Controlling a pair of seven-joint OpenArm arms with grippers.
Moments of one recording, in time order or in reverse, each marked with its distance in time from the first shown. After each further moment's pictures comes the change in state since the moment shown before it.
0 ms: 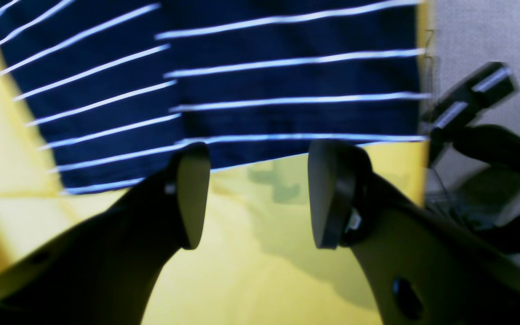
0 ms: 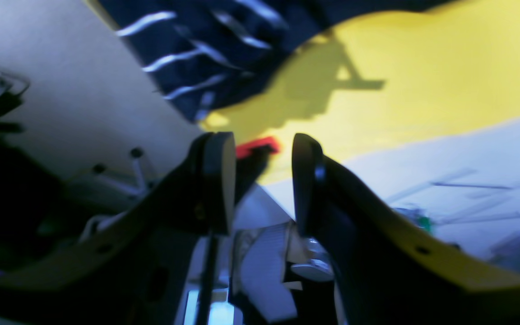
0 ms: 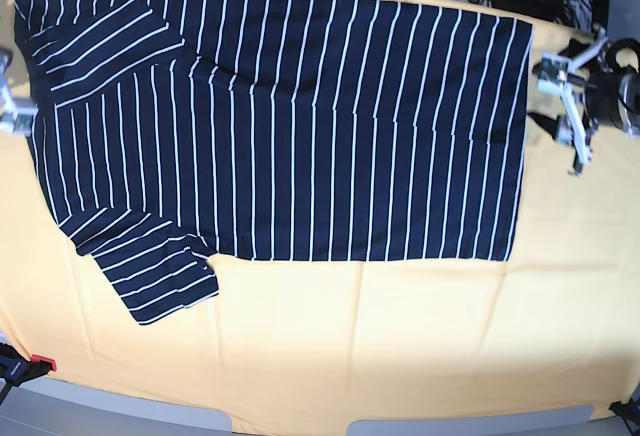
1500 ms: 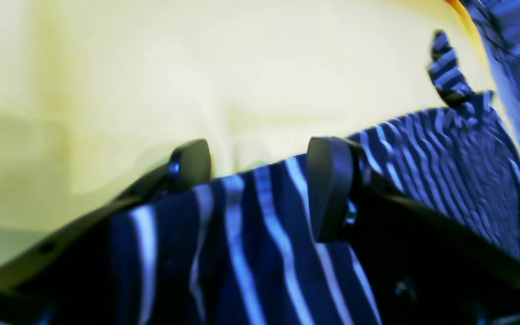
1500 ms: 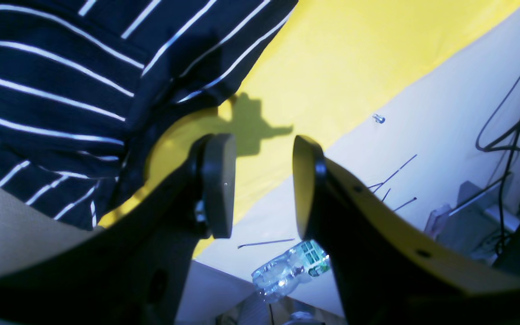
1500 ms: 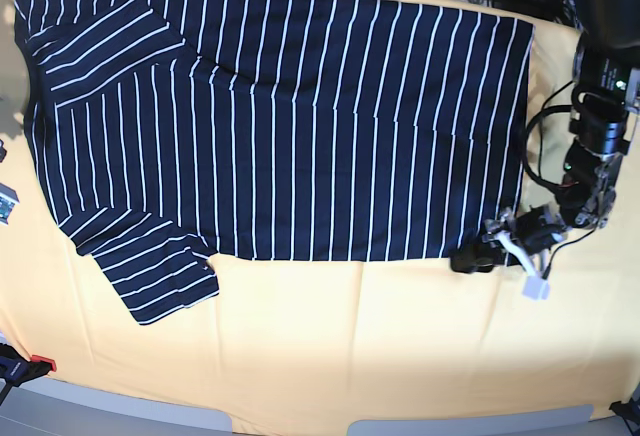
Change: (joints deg) left arm -32.3 57.4 -0.9 -87.8 -61.4 -0.7 22.2; right arm 15.4 -7.2 -0.1 -2.3 -13.6 -5.3 9.4
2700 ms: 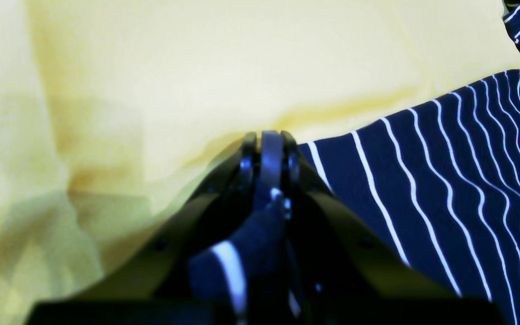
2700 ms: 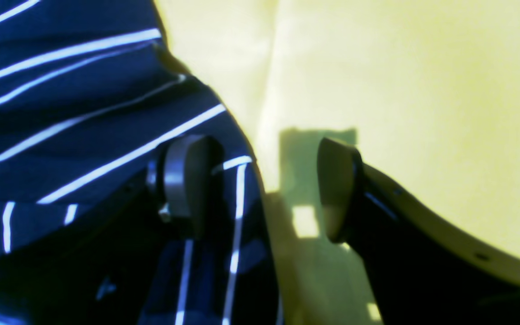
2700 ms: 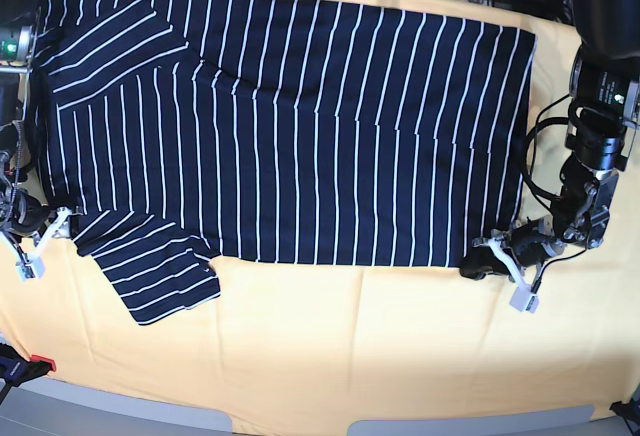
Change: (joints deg) left arm -4.3 0.6 0.5 -0.5 14.5 2.6 -6.9; right arm 32.3 -42.6 0.4 -59.8 -28.4 -4.7 33.4
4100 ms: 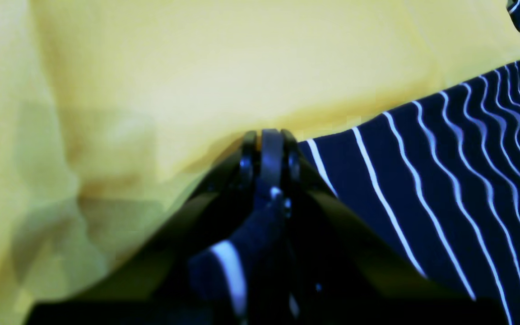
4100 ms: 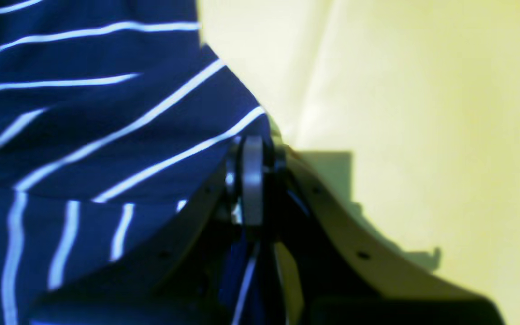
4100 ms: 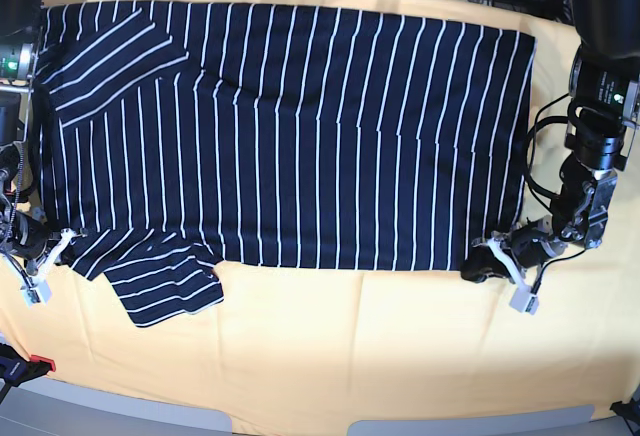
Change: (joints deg) left arm 0.0 0.1 0.0 0.0 3.7 -1.1 -4.6; right arm 5.1 -1.4 0.0 -0.3 -2.3 6.2 1.5
